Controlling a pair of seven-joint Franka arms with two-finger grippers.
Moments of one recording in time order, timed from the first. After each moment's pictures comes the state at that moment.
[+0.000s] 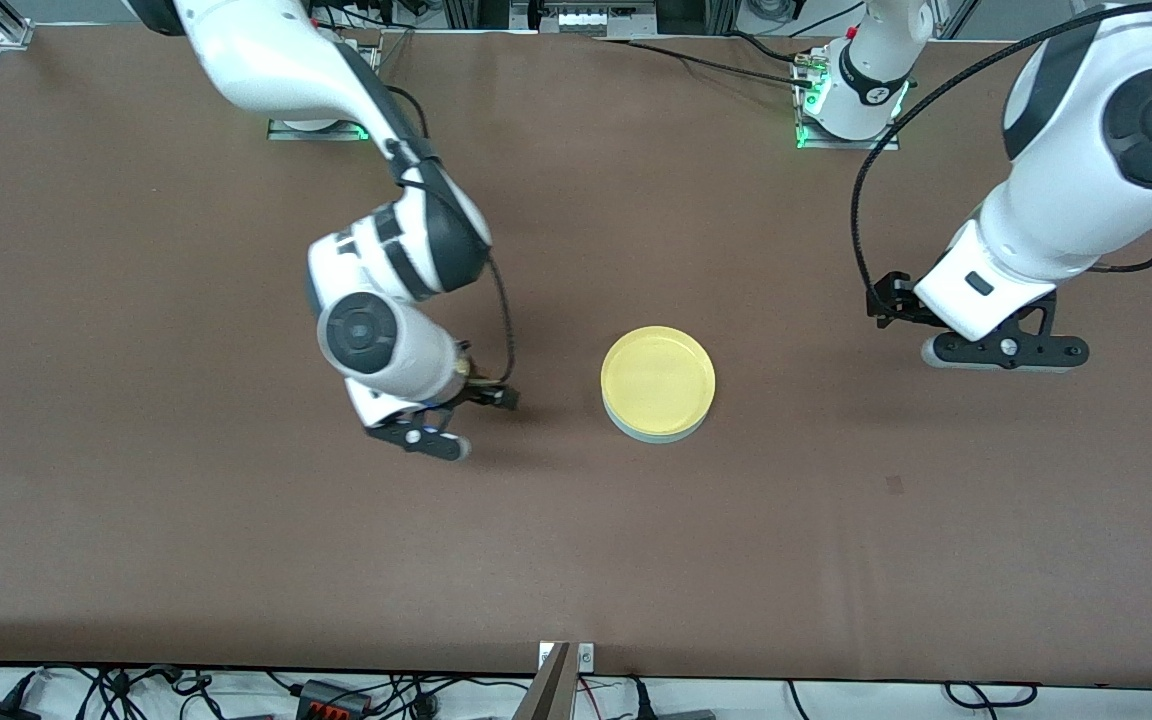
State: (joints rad) left arm 0.19 0.27 -0.50 -1.42 0.15 1.58 -0.26; right arm 0.52 0.73 -0.11 -1.15 0.21 1.84 0.69
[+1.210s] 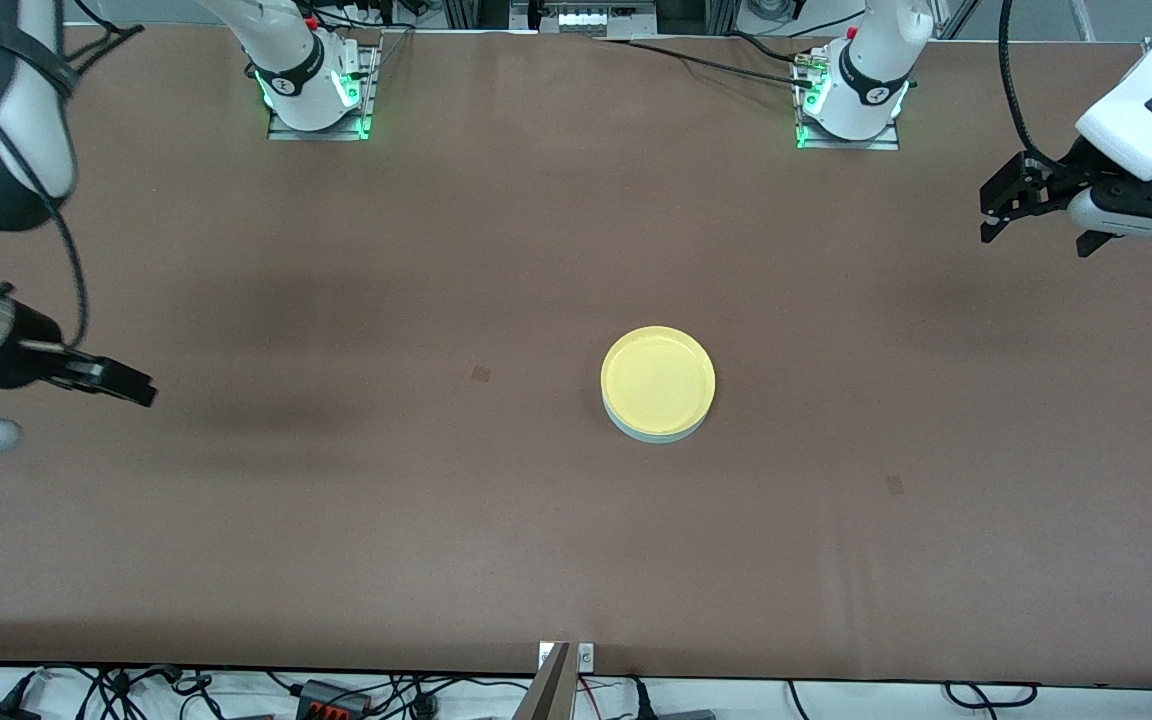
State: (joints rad) left arm -0.02 -0.08 -0.09 -1.67 0.01 1.68 0.07; right arm 0.09 0.36 -0.10 -1.28 0.04 1.70 0.16
